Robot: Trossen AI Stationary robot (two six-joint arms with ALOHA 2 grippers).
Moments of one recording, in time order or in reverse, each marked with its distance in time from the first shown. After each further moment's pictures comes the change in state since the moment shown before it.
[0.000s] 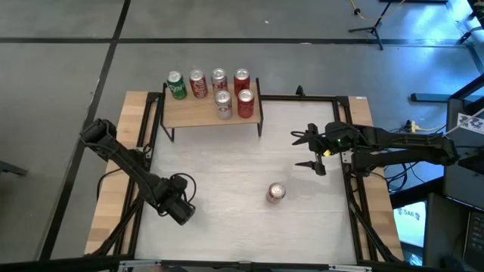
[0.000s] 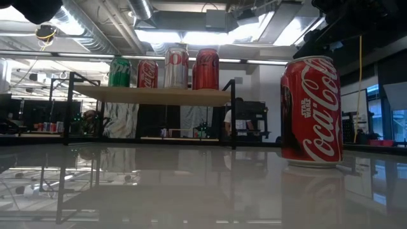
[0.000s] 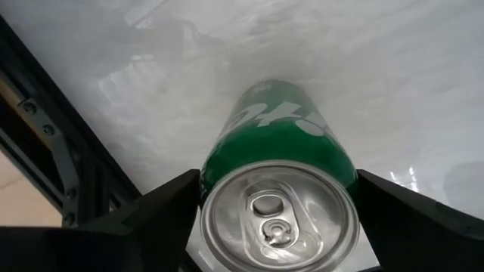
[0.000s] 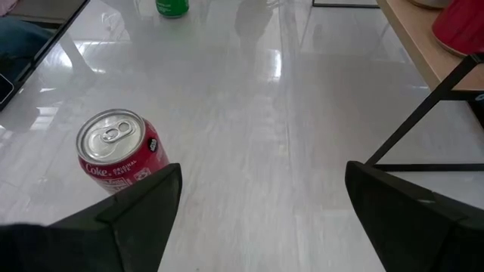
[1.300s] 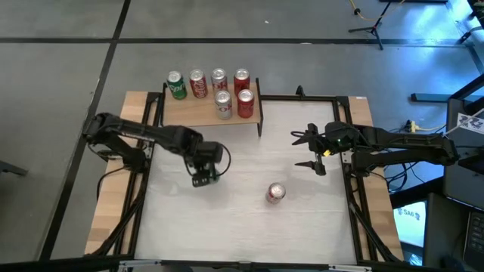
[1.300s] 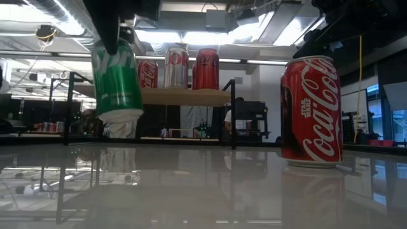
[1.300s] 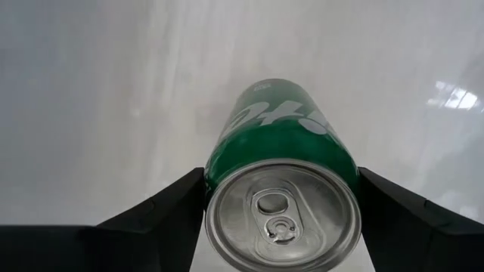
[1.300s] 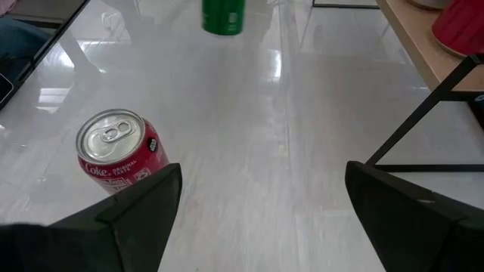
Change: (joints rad) left arm 0.538 -0.032 0.156 0.051 -0.061 1.368; right arm 0.000 0.000 0.000 0.001 0.000 -0.003
